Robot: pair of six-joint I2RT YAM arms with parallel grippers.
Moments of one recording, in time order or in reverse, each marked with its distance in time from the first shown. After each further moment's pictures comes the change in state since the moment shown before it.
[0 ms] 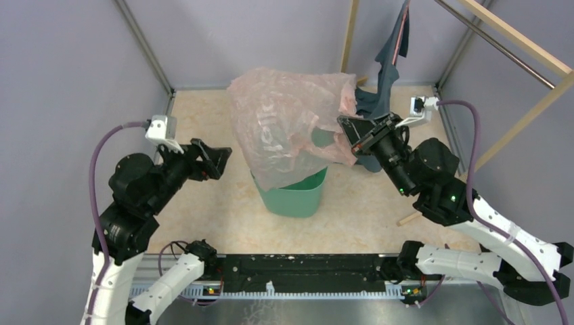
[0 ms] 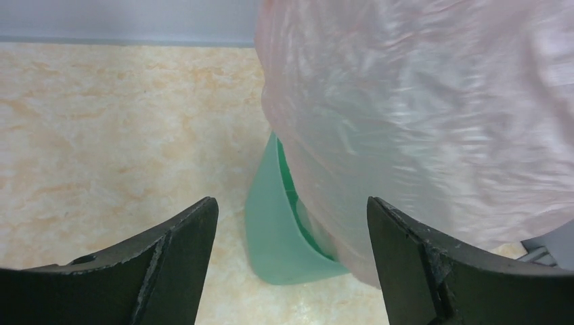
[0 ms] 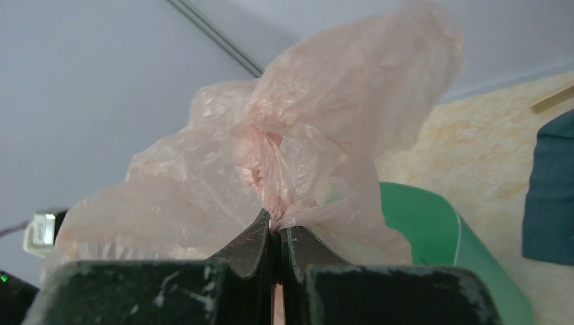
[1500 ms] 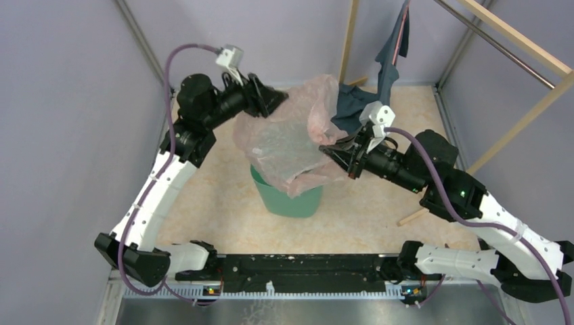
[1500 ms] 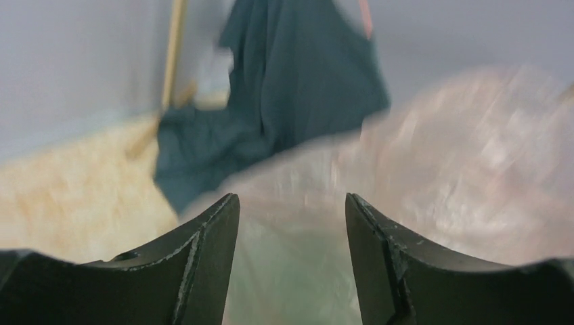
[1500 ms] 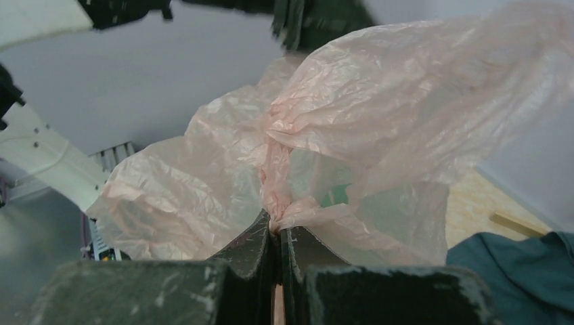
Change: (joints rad) left arm -0.011 0.648 0.305 0.568 0.389 -0.064; right arm 0.000 0.034 0.129 -0.248 -0.616 -0.764
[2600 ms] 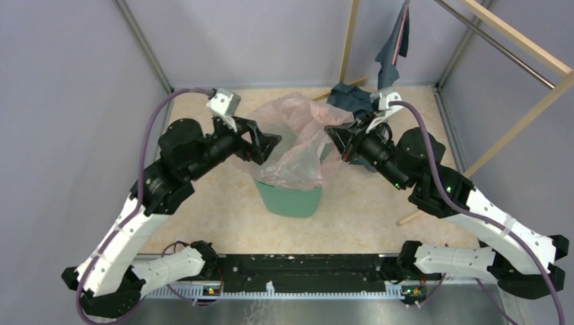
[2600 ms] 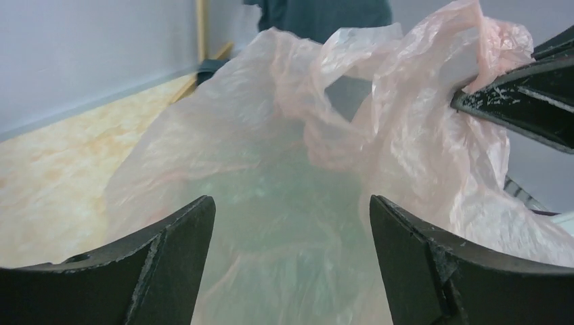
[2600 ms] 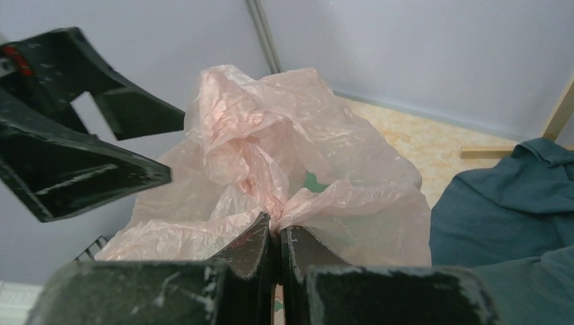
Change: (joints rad) left arm -0.299 -0.283 -0.184 -0.280 -0.336 0.173; right arm 0.000 0.035 -0.016 0.086 0.391 0.254
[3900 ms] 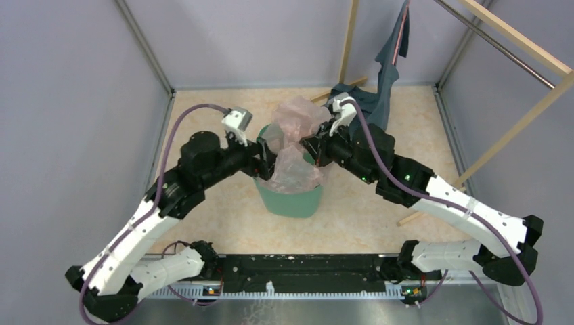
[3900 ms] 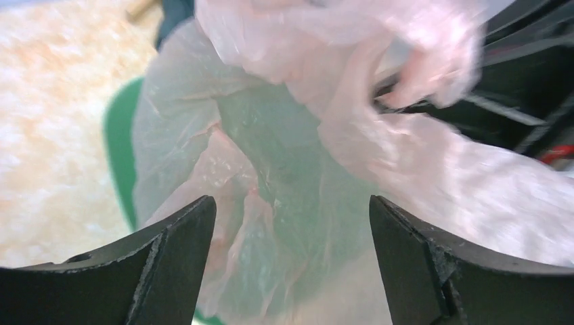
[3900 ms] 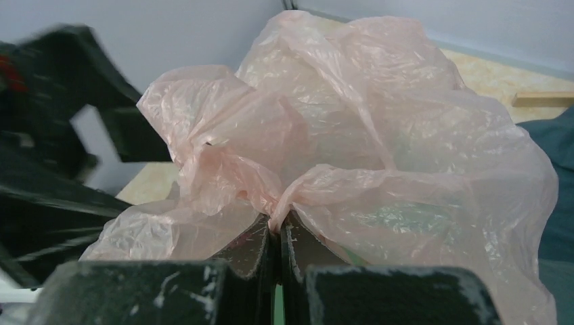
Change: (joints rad) left arm -0.008 -0.062 -0.229 -0.018 0.032 -0.135; right arm 0.000 0.163 -0.019 -0.002 -0.080 0.070
